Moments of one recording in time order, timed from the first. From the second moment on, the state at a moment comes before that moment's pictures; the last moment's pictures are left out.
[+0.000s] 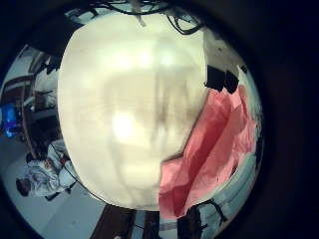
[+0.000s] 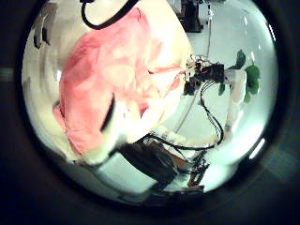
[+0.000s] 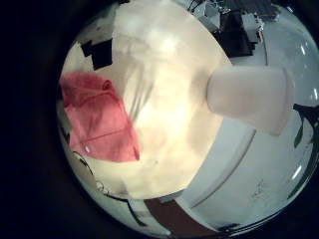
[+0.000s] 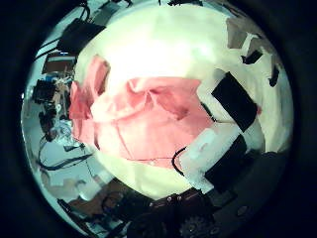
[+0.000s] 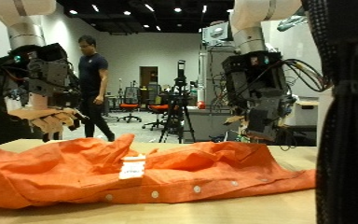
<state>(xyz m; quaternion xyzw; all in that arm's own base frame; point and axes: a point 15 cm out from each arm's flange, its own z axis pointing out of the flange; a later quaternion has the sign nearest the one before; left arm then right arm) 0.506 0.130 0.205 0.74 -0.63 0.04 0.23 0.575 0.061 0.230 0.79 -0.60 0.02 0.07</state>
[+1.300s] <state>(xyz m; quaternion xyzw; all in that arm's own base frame) 0.395 0.099 0.263 0.68 -0.68 0.07 0.27 0.463 -0.003 0.113 0.83 -0.52 -0.08 0.19</state>
